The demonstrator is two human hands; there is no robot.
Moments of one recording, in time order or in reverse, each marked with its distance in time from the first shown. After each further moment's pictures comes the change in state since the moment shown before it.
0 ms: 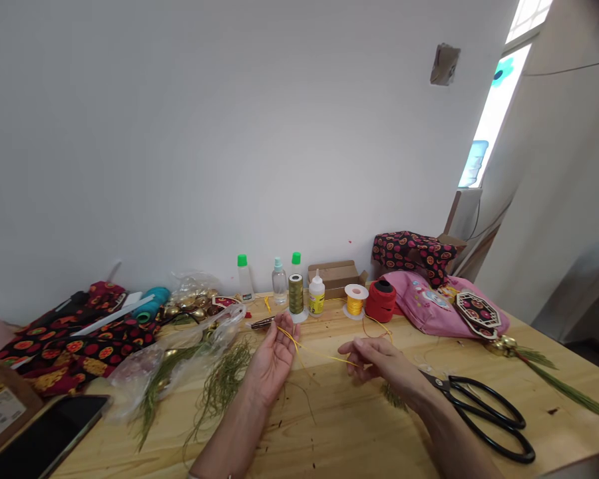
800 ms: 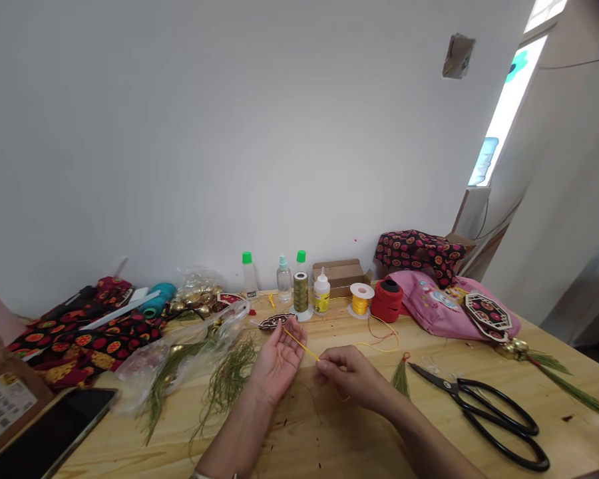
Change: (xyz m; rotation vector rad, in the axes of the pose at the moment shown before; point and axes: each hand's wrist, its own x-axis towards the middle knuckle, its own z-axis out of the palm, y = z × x) left_hand 0.001 0.002 -0.006 -0.011 0.029 -0.138; right_hand 0.018 -0.001 0.050 -0.294 -0.126 -0.249
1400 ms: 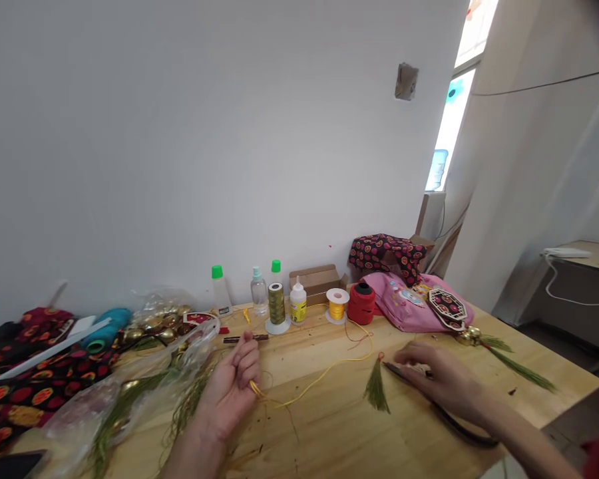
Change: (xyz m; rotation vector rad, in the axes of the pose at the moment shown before) left_hand -0.022 0.023 0.016 0.078 -0.163 -0.074; right_hand -0.095 0.001 -0.110 -0.734 0.271 0.151
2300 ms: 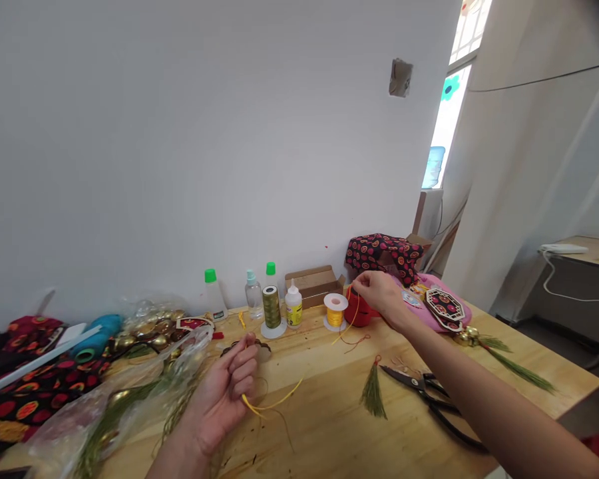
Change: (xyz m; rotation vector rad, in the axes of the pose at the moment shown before) left_hand -0.005 0.002 0.016 0.129 -0.005 -0.126; right_hand 0.126 -0.021 -0.016 -0.258 0.342 0.287
